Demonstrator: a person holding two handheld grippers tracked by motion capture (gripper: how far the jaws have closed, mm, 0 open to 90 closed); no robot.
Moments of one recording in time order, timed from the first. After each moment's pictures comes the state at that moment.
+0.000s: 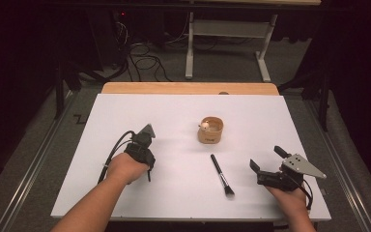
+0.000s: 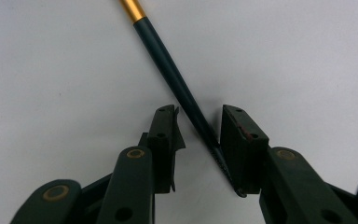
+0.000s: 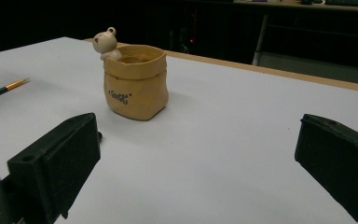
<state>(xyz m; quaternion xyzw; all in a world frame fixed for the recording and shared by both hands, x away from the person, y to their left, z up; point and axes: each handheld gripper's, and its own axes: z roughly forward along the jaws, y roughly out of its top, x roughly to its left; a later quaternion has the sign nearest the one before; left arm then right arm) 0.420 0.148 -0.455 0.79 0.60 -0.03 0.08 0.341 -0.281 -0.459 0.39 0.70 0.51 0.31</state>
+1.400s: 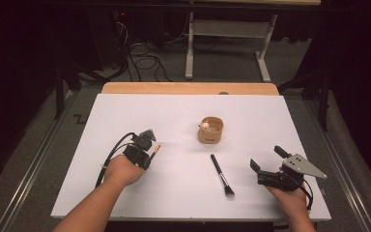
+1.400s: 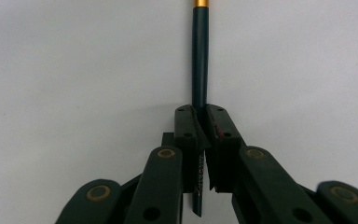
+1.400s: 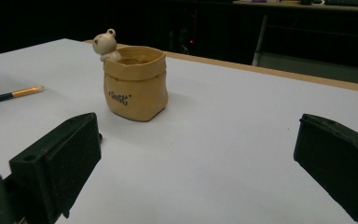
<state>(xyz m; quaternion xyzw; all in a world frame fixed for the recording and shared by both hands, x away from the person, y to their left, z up) 0.409 0.150 -0.456 0.83 0.55 0.03 0.09 0.341 -0.281 -0.459 0.39 0.70 0.52 0.30</state>
